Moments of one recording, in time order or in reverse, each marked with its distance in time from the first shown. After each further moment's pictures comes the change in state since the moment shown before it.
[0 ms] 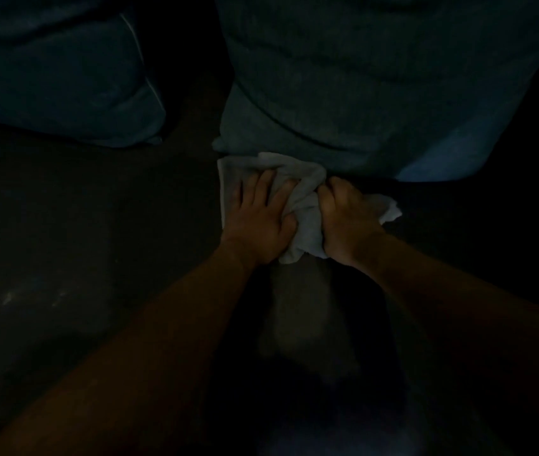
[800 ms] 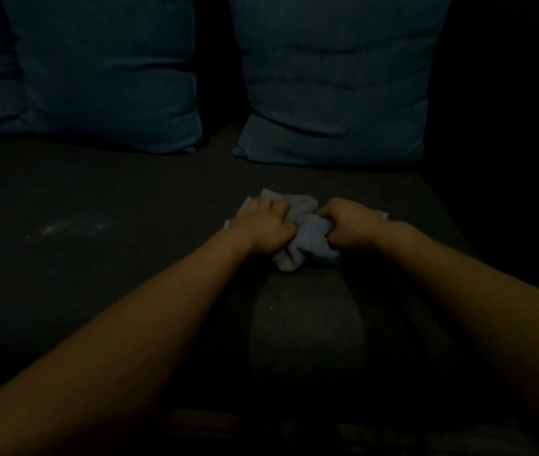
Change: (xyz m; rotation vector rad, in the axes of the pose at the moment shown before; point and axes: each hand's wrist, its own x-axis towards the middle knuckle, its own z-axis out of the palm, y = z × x) left_hand -0.131 0.018 0.011 -0.041 0.020 0.053; right_hand -0.127 -0.049 0.042 0.086 0.135 0.000
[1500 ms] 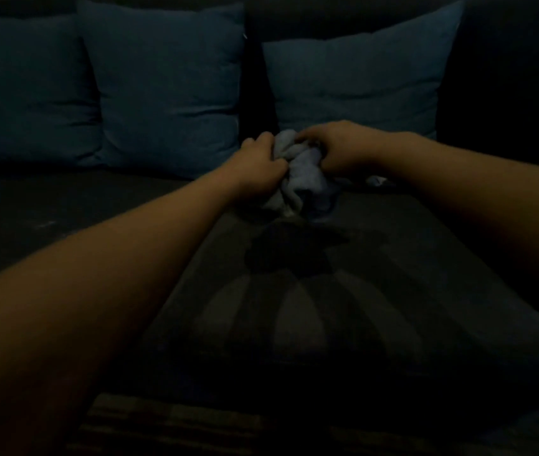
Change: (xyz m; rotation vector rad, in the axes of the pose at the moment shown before) left_hand -0.088 -0.007 -0.143 -0.191 0.387 0.020; right_hand -0.050 -0.113 -0.134 -0.052 0.308 -0.228
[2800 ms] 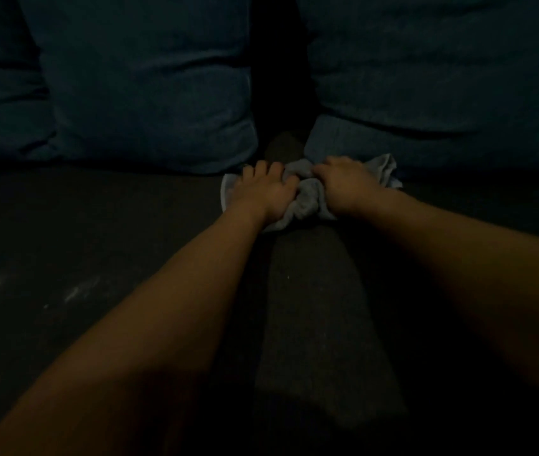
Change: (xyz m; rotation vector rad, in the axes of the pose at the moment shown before) left_hand 0.180 -0.187 0.138 0.510 -0.058 0.033; right_hand 0.199 0.076 0.206 -0.110 0.085 0.066
